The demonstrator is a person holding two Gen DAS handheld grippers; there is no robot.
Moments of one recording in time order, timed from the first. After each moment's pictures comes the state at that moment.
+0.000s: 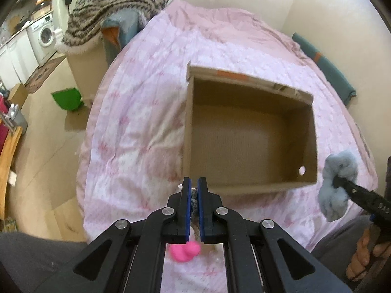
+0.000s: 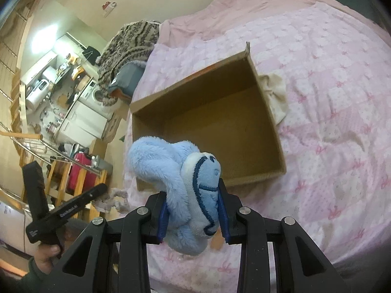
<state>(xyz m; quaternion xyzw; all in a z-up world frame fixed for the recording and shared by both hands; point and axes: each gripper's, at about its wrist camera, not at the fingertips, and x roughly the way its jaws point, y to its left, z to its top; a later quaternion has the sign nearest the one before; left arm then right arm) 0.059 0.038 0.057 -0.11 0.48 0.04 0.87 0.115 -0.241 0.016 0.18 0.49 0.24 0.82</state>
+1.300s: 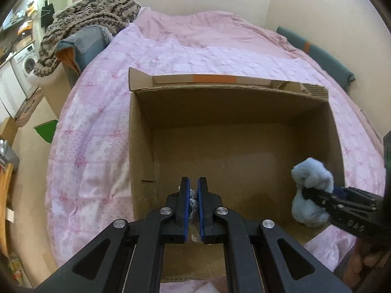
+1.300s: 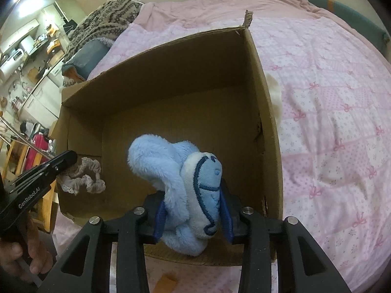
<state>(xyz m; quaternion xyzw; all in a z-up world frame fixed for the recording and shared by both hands) 0.153 -0.002 -0.015 -0.05 0.44 0.01 0.89 0.195 -0.201 -0.059 0.06 0.51 0.18 0.84</state>
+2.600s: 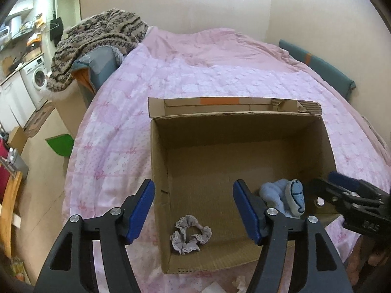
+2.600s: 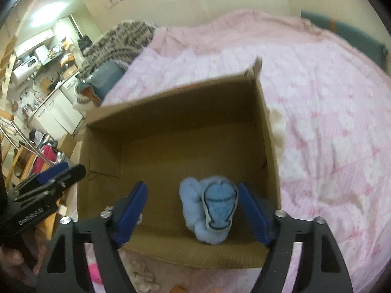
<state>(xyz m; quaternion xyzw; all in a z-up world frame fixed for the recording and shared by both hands) 0.130 0.000 0.019 -0.03 0.40 0.03 0.92 0.177 -0.204 -0.023 0.08 0.42 0.19 0.88</state>
